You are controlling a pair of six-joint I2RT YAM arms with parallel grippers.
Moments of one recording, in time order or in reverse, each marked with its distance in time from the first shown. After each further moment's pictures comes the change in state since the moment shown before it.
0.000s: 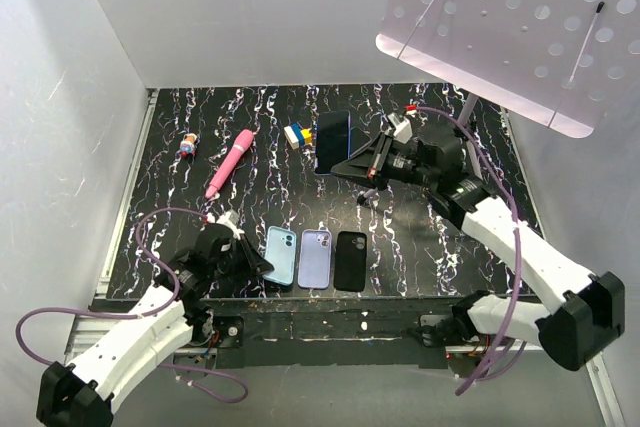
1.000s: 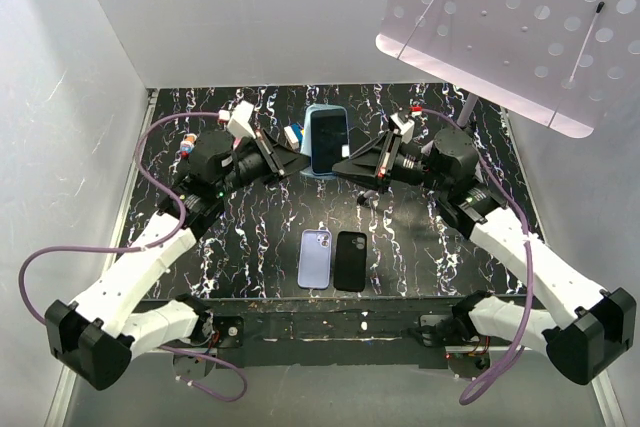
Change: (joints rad) left arm 0.013 0.499 0.694 0.450 0.179 -0.118; right arm 0.003 -0.048 -0.032 0.174 -0.076 0.251
